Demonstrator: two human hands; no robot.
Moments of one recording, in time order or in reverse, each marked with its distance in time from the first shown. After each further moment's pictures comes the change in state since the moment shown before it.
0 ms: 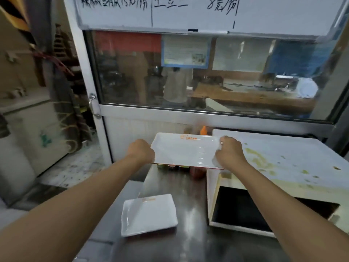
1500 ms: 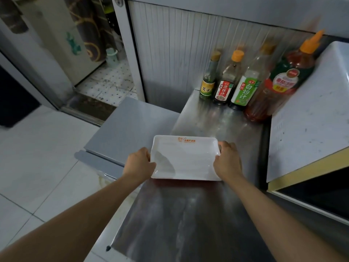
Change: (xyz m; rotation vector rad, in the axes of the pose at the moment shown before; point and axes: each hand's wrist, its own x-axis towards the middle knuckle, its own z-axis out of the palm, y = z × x) left_hand 0.024 -0.254 0.168 0.077 -0.104 -0.316; right_hand -0.040 0.038 0.297 -0.044 -0.376 0.038
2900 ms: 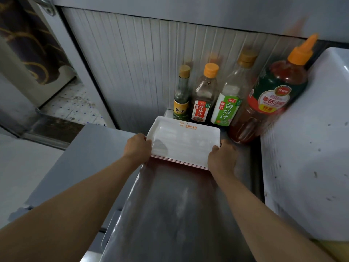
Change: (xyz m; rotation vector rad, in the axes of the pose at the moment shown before) left_hand 0.176 0.117 0.039 -0.057 0.020 0.088; right_hand 0.144 0.012 0.000 0.239 0.280 0.299
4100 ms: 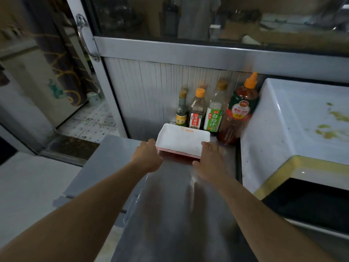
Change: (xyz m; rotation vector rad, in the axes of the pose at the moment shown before) left_hand -0.135 0.023 -0.079 0.240 -0.072 0.178; right_hand -0.111 -0.026 -0.094 -0.324 -0.207 -0.433
